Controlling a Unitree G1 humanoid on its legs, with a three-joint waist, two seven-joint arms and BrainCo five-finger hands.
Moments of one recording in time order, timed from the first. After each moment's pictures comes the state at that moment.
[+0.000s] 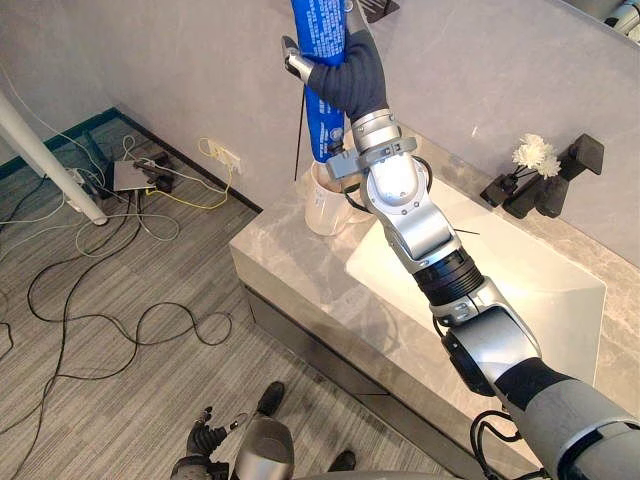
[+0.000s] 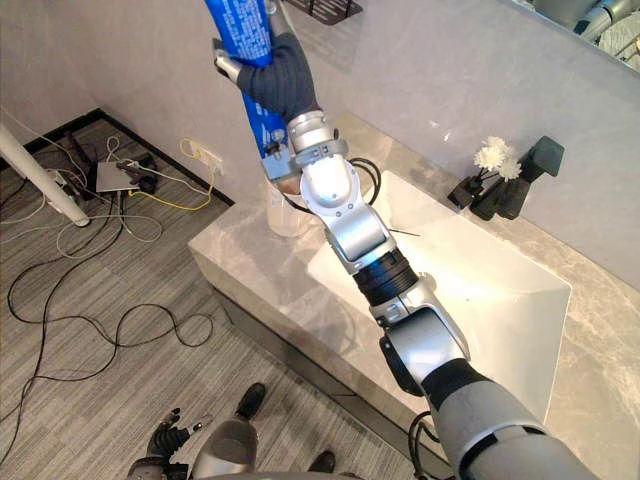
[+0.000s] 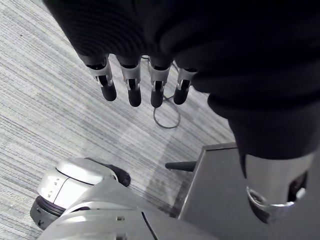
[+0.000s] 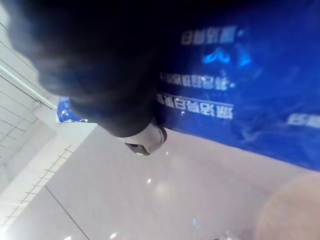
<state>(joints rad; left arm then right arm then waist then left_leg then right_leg) 0.20 0.18 0.07 0.83 0.09 -0.12 0.14 -1.06 -0.09 0.33 0.35 0.07 -0.21 -0.24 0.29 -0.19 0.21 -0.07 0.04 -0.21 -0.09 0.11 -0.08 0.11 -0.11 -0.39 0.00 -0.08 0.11</state>
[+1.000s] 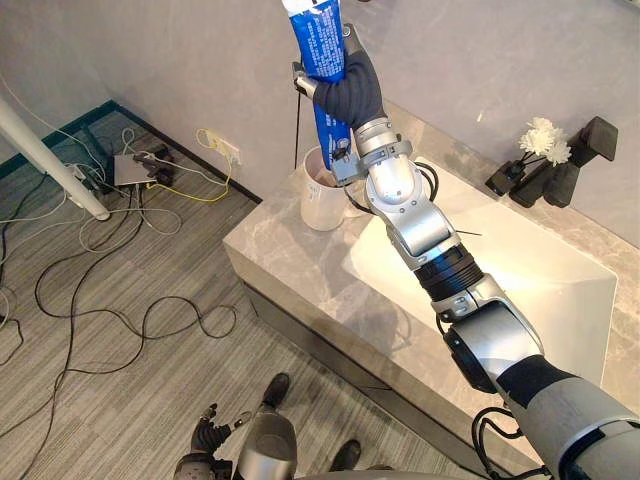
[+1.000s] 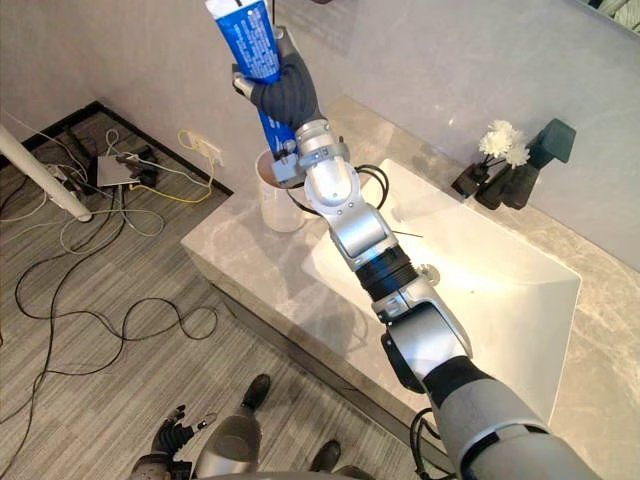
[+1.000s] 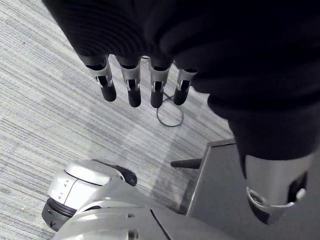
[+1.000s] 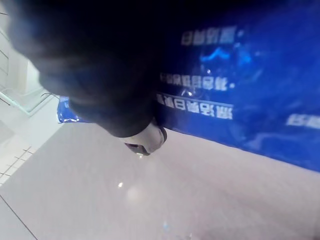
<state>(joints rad) 0.19 0.18 0.03 0.83 0.08 -0.12 0.14 -1.07 -0.11 0.33 0.42 0.04 -0.19 -0.24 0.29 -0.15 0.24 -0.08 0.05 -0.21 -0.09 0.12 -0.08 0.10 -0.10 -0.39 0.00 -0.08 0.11</state>
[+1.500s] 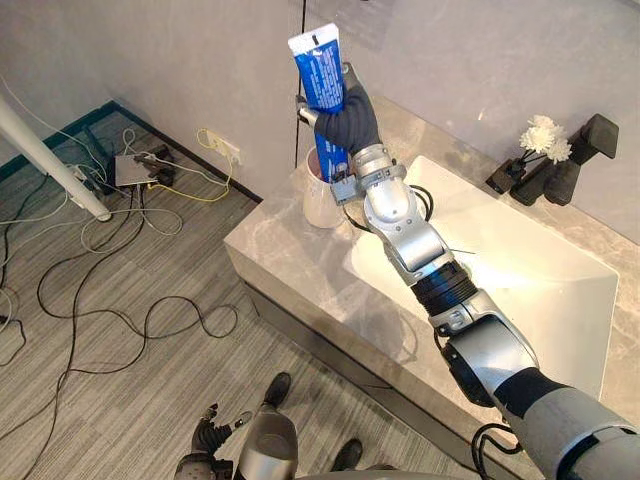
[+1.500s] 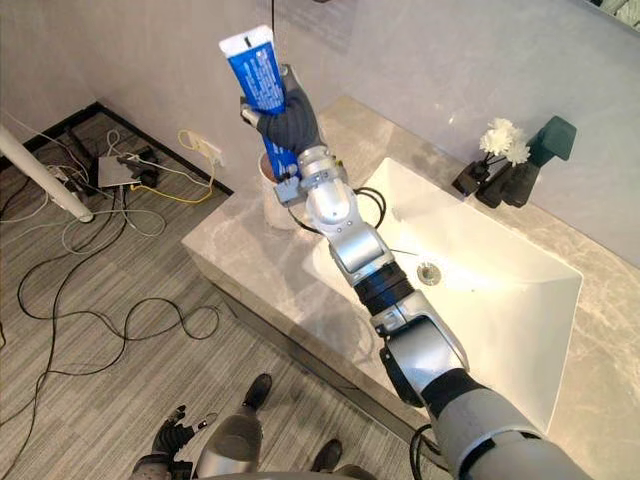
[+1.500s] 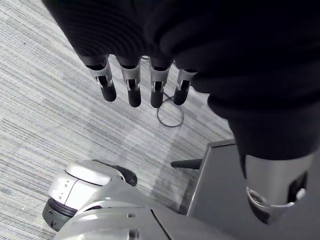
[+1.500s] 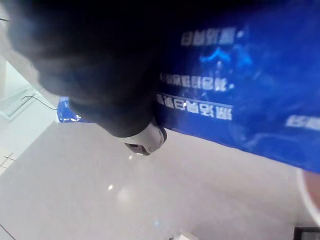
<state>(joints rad) 0.19 0.18 0.03 0.83 0.08 -0.12 0.14 -0.97 -0.08 0.33 0.42 0.04 -0.18 -0.24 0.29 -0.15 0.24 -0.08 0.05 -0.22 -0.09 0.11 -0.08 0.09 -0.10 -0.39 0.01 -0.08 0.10</state>
